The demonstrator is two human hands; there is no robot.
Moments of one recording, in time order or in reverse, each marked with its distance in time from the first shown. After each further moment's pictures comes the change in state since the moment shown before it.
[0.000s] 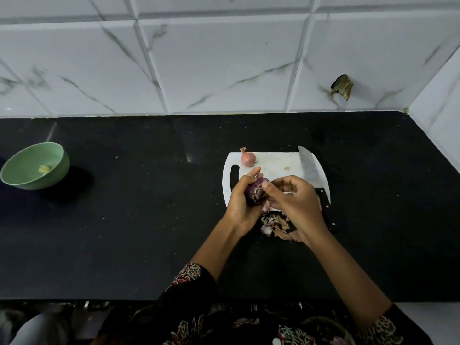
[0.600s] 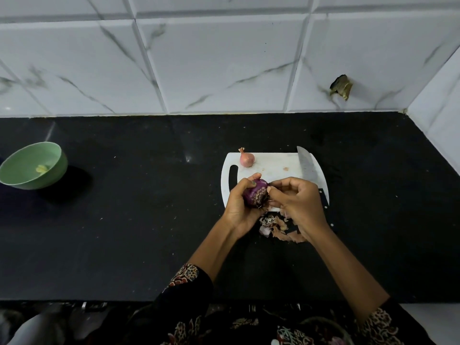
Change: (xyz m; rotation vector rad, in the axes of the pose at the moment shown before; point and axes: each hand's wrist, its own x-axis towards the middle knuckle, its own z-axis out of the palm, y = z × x) left_hand -0.002 -0.001 0.001 0.029 0.014 -0.055; right_hand 0.005 0.002 -0.009 0.068 -0.050 -0.029
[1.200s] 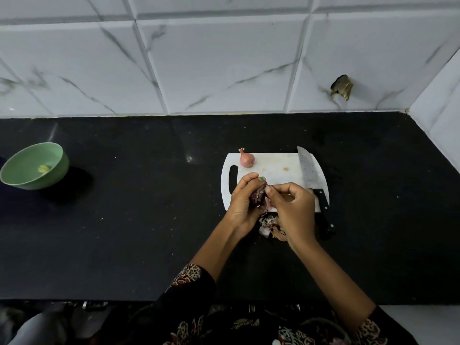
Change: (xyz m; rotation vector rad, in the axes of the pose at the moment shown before) left_hand 0.007 -0.005 -0.002 0.083 0.013 0.070; right_hand -0.010 0.011 0.017 -0.072 0.216 -0.097
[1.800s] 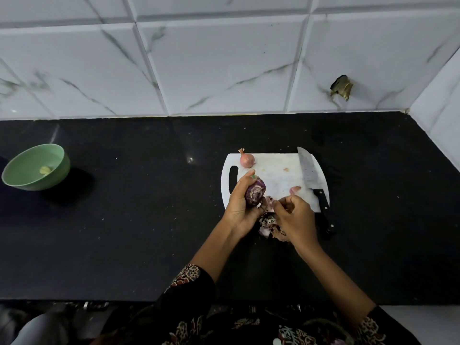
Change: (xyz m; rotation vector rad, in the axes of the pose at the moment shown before) left_hand -0.001 0.002 0.004 -0.147 0.084 -0.055; right_hand 0.005 0.034 -0.010 -0.177 -0.092 0.101
